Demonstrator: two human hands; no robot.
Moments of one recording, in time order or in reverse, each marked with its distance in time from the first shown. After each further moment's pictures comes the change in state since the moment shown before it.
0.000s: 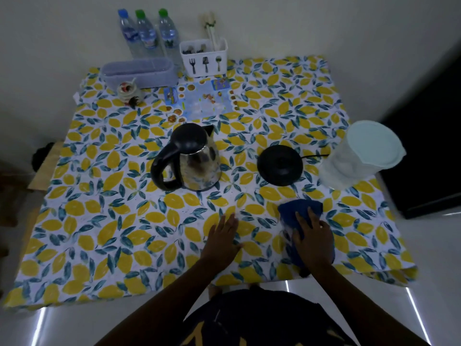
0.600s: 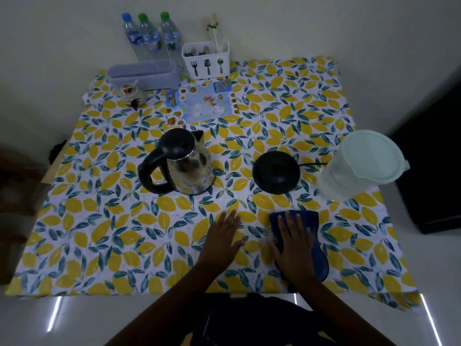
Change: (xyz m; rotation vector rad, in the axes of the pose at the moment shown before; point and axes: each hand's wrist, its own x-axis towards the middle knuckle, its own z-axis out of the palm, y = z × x) left_hand 0.017 0.045 -0.006 0.010 0.251 0.018; right_hand 0.013 -0.006 0.001 0.046 -0.067 -0.238
